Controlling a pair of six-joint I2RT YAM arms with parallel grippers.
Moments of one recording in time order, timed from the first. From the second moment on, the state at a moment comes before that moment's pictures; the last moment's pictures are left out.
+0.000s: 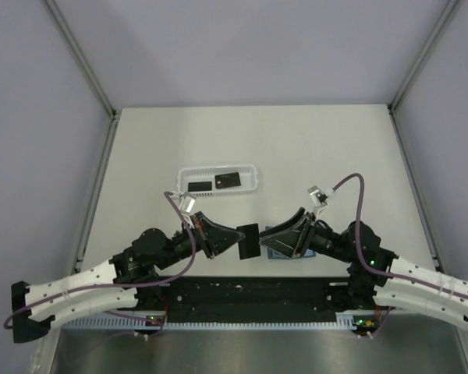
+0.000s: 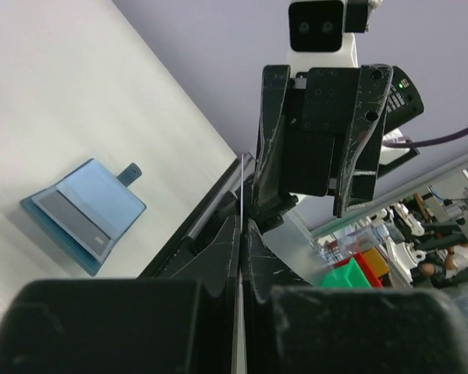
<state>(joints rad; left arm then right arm) -1.16 0.50 0.41 0.19 -0.07 -0.83 1.09 0.57 0.35 0.40 -0.15 0.92</state>
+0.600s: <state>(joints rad) -1.16 0.50 0.46 0.21 0.01 -0.78 1.09 0.50 0.36 0.21 -0.11 0.86</state>
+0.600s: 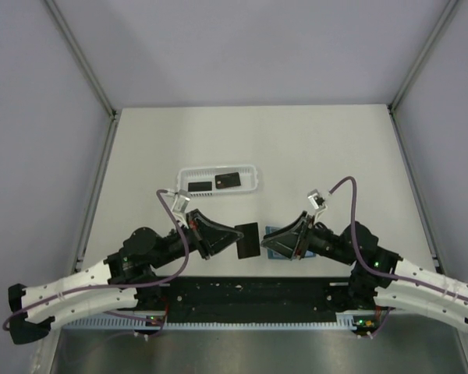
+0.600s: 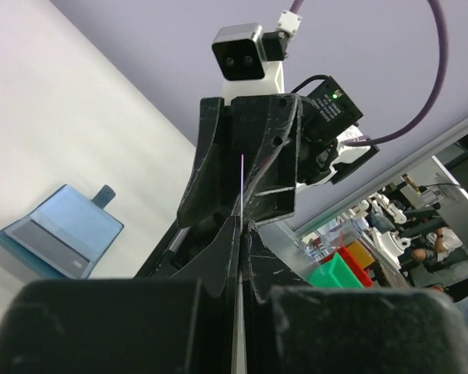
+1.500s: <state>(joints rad) -1.16 0.52 0.47 0.19 -0.02 -0.78 1.09 0.41 0.36 0.19 -0.06 0.83</state>
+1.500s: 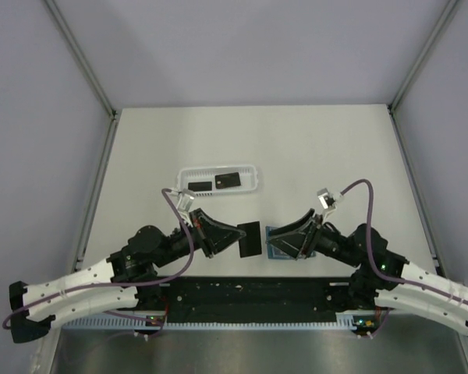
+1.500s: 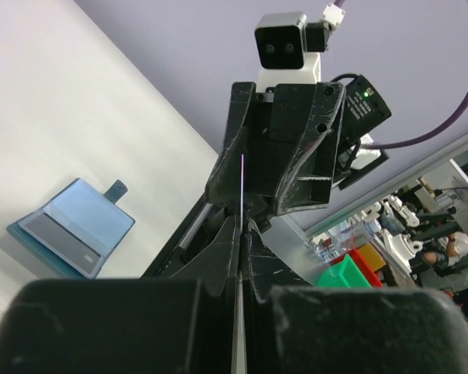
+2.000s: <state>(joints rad) -1.16 0.59 0.47 0.23 0.08 -0.75 1.09 0.53 0.36 0.22 -0.15 0.82</state>
